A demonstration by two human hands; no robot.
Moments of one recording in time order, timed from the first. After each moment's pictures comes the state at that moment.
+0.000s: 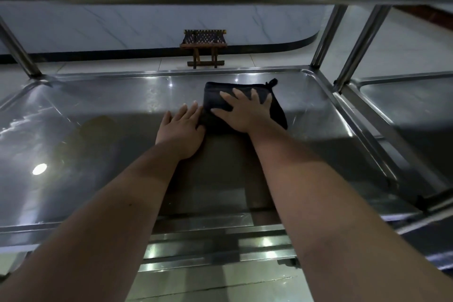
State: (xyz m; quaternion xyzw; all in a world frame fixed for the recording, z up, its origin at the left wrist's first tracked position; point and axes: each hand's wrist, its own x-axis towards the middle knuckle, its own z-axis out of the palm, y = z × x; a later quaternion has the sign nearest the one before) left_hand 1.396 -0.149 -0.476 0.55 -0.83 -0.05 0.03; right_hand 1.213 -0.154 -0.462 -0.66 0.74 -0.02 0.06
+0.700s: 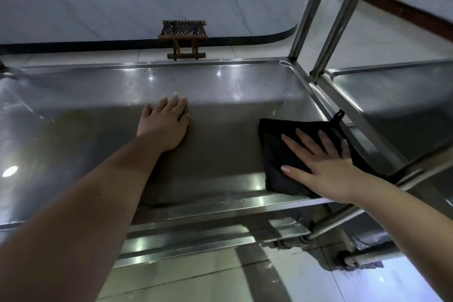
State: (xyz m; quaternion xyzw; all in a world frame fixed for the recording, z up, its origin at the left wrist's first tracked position) left_hand 1.395 -0.154 -0.484 0.55 -0.84 -0.04 0.04; right_hand 1.093 0.065 -0.466 -0.62 0.77 0.05 0.14
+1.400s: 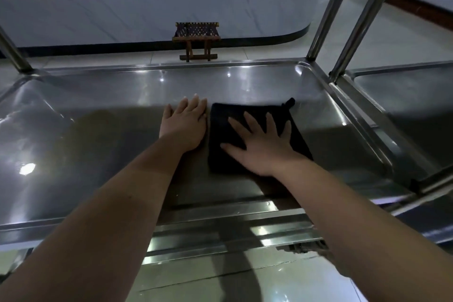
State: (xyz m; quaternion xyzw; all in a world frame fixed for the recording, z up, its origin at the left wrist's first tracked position) left_hand 1.397 -0.155 -0.486 0.54 -0.84 -0.05 0.05; right_hand 1.227 -0.032 -0.462 -0.65 0.75 0.03 0.12
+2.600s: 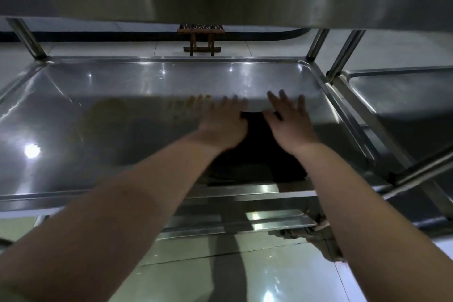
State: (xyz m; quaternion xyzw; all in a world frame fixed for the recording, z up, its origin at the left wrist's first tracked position) left_hand 1.342 -0.075 -0.428 0.48 -0.86 -0.14 0.08; right_hand 1.185 -0.017 -0.432 -0.58 0.78 -0.19 0.13
